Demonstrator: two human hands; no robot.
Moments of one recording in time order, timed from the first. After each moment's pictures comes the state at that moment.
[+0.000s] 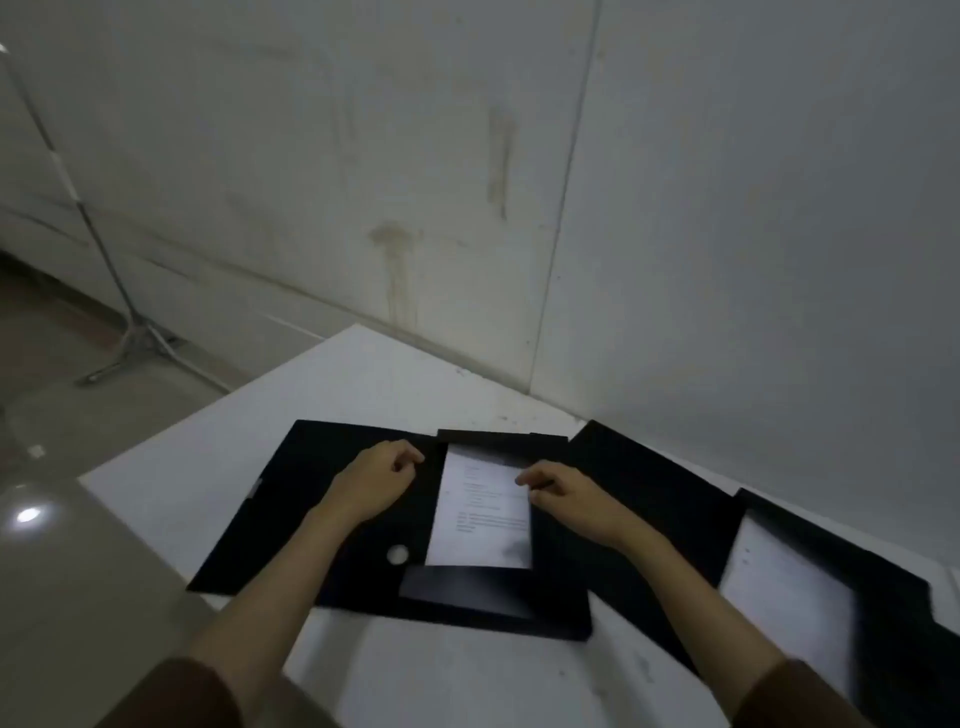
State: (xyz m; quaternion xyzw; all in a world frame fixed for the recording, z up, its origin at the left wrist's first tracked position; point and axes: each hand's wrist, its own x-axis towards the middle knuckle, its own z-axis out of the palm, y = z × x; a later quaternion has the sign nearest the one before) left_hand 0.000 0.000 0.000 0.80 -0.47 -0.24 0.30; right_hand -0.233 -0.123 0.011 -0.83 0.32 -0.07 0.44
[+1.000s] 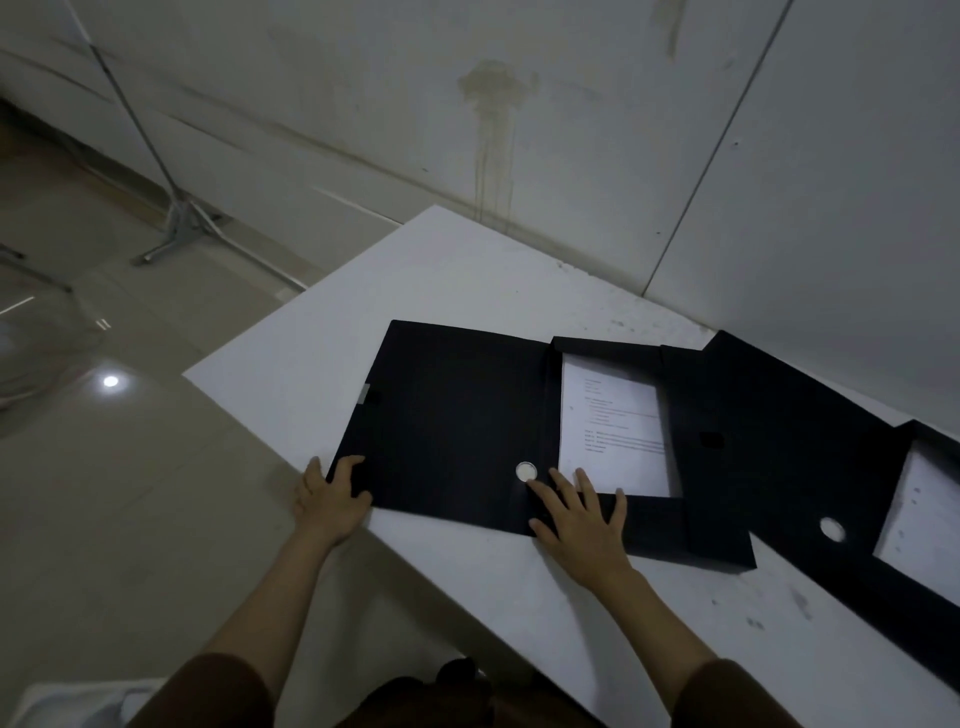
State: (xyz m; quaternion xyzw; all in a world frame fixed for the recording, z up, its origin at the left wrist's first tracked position) left_hand 0.131 0.143 -0.134 0.91 -0.23 -0.29 0.17; right_hand -0.119 -0.004 -0.143 -0.89 0.41 0.11 0.14
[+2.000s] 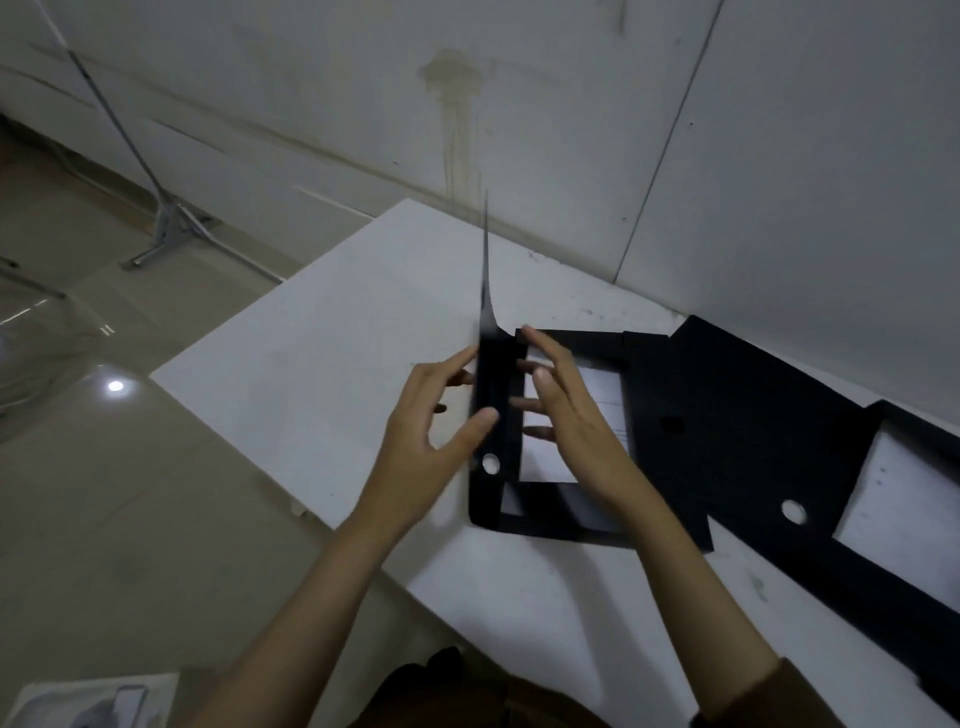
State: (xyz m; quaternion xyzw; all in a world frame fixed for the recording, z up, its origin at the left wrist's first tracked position) left_hand 0.002 0.073 0.004 0.67 -0.48 -0.19 0.53; right_hand -0.126 -0.036 0.007 -0.72 0.26 -0.23 0.60
